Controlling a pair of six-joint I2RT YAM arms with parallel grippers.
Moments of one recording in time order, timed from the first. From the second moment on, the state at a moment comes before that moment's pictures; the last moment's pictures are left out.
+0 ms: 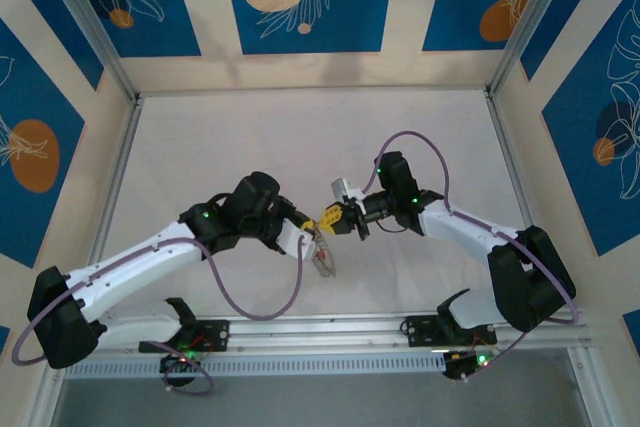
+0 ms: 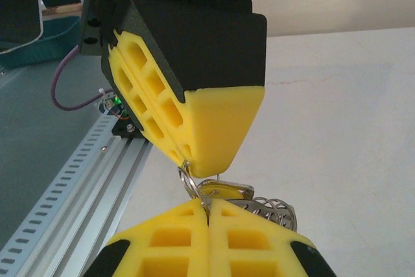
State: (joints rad) left arm -0.88 1.14 0.91 -0.48 0.24 1.26; right arm 0.52 1.37 0.73 0.00 -1.17 -0.48
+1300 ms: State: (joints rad) left arm -0.81 1.04 0.76 -0.17 0.32 0.76; right arm 0.50 1.32 0.64 0.18 -1.13 -0.42
